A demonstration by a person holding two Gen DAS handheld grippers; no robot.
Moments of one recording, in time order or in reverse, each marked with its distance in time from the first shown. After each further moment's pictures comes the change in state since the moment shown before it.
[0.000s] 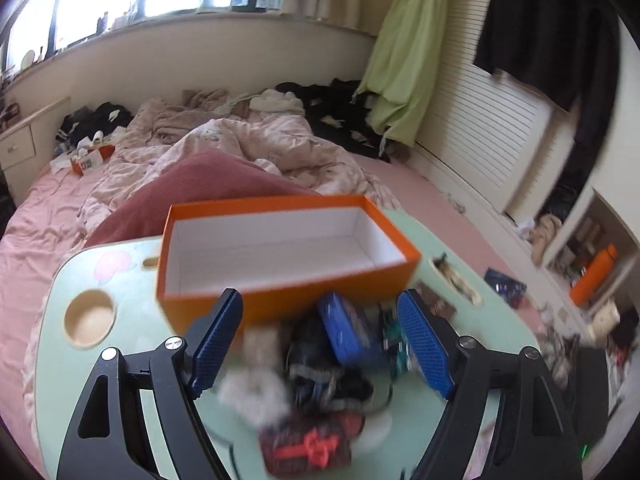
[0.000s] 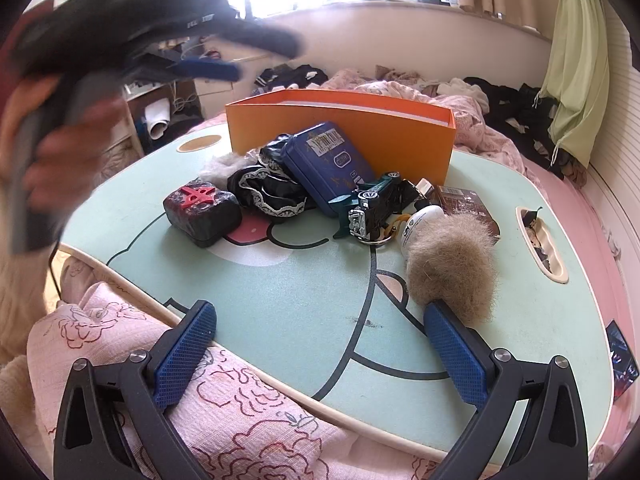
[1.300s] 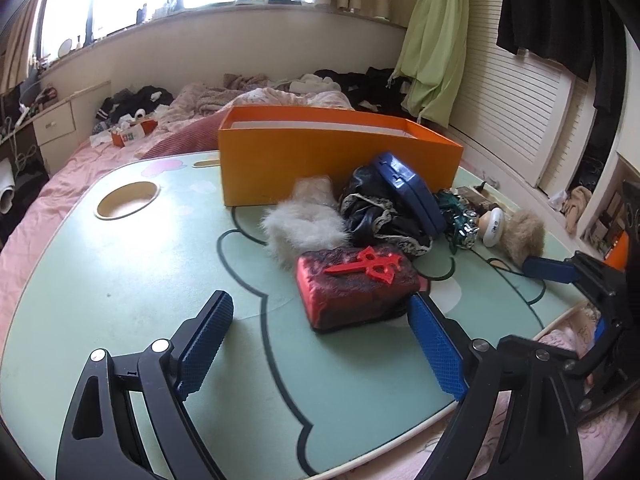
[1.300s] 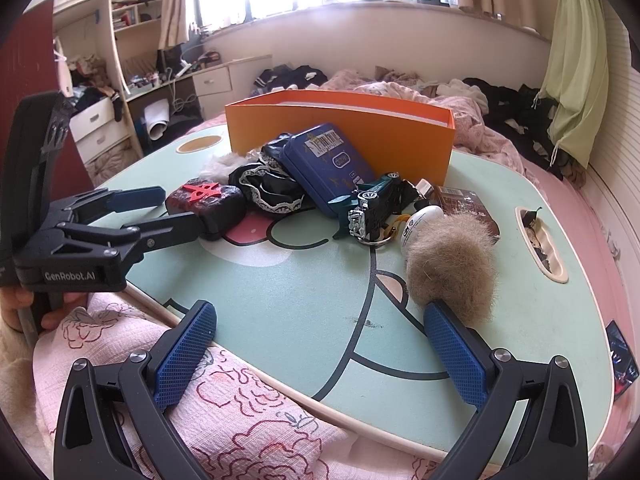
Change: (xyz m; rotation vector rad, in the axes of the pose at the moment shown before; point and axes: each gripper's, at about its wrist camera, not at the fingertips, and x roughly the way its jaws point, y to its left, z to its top) left arm 0.001 0.017 -0.107 -0.030 0.003 0.097; right arm -0.001 0.000 -0.001 -0.009 -0.005 -0.006
